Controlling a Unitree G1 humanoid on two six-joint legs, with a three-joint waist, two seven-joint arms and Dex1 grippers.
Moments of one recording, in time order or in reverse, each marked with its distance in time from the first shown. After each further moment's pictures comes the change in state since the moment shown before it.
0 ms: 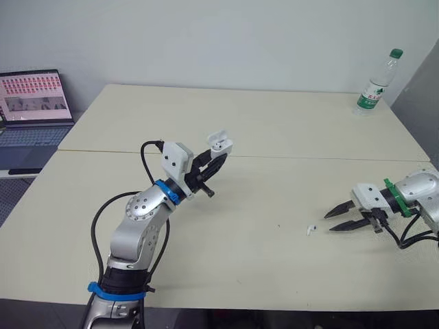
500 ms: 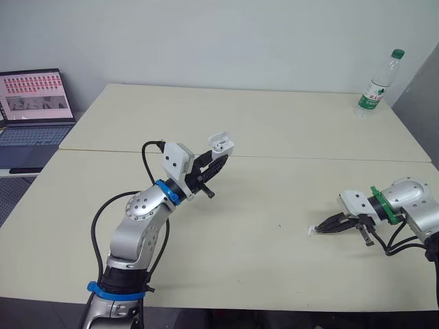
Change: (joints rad) left arm 0.001 0.009 -0.001 -0.002 0.000 0.002 -0.013; right arm 0.061 0.110 -0.108 -0.040 -0.124 0.058 0.000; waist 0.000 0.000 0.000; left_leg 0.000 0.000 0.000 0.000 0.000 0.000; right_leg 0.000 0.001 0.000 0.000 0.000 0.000
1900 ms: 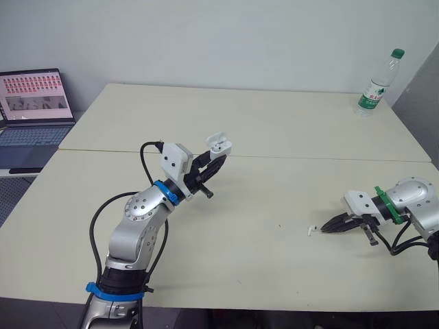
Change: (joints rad) left arm 0.003 0.004 0.005 -0.001 -0.001 0.009 0.015; right arm -0.030 -0.030 0.056 0.075 0.005 -0.065 0.003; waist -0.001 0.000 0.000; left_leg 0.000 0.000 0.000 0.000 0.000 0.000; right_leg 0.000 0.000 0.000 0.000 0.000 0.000
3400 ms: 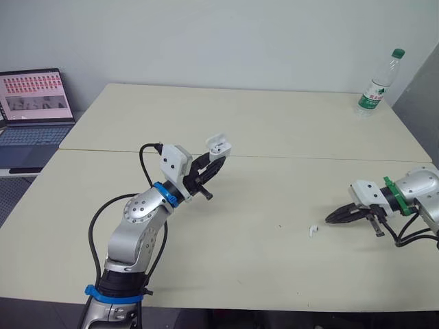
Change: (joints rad) left arm 0.017 0.000 0.002 -0.013 0.000 0.001 0.000; right arm -0.043 -0.064 0.023 0.002 0.063 0.003 0.000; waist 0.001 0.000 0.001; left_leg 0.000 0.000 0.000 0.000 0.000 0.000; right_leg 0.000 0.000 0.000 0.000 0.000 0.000
